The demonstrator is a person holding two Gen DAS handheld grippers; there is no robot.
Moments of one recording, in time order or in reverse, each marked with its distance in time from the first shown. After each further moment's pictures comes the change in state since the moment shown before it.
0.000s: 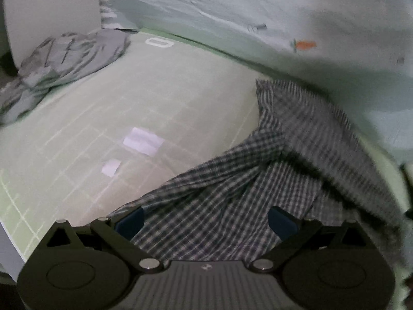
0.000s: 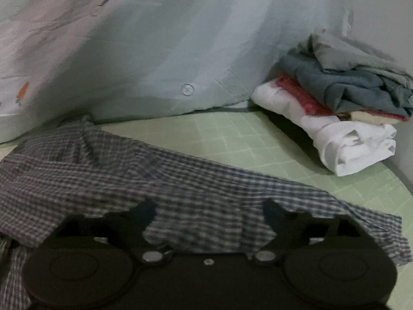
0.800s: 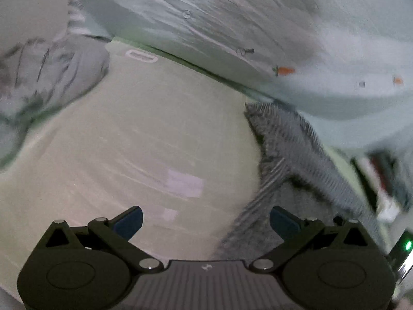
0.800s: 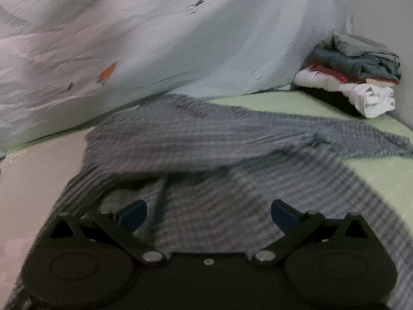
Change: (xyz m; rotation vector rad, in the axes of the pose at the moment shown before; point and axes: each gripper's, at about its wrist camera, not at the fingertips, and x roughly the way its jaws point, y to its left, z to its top) left arm 0.008 0.159 0.083 0.161 0.059 -0.327; right arm -0.121 0.226 -0.095 0.128 -0.006 0.013
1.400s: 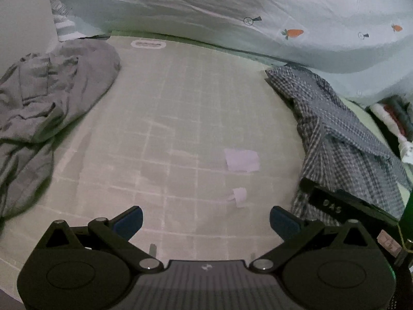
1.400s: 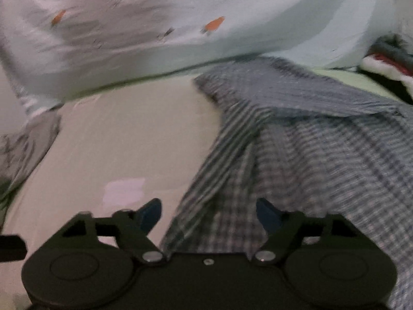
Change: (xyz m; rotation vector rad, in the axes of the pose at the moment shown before) left arm 0.004 0.058 0.005 0.166 0.111 0.054; right arm -0.030 0.172 -0.059 -0.108 0.151 0.149
